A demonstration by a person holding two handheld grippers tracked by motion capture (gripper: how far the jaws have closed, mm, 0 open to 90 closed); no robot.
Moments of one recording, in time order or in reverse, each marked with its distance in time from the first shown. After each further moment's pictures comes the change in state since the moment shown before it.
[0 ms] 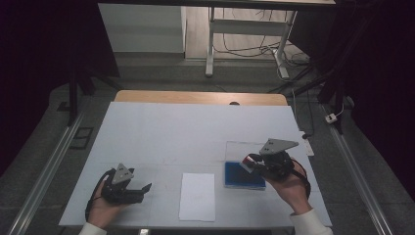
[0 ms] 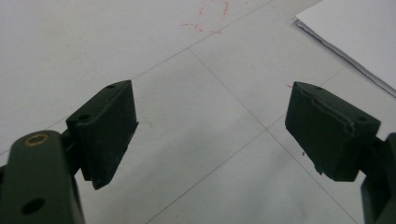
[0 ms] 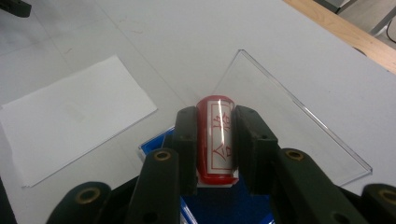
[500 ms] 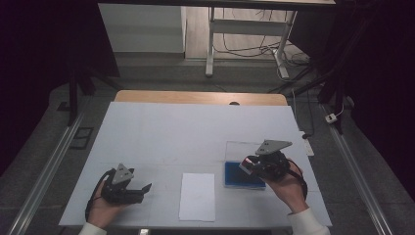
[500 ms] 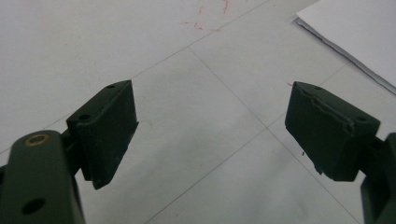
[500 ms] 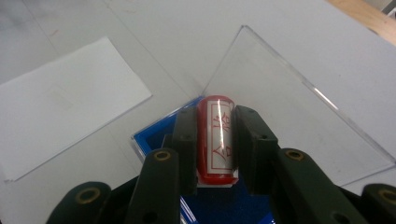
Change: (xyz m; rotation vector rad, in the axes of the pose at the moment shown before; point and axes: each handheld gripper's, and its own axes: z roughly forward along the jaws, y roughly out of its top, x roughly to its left) left arm 0.000 0.000 0.000 0.004 -0.002 0.002; right arm -0.003 -0.006 0.016 0.060 0.001 0.001
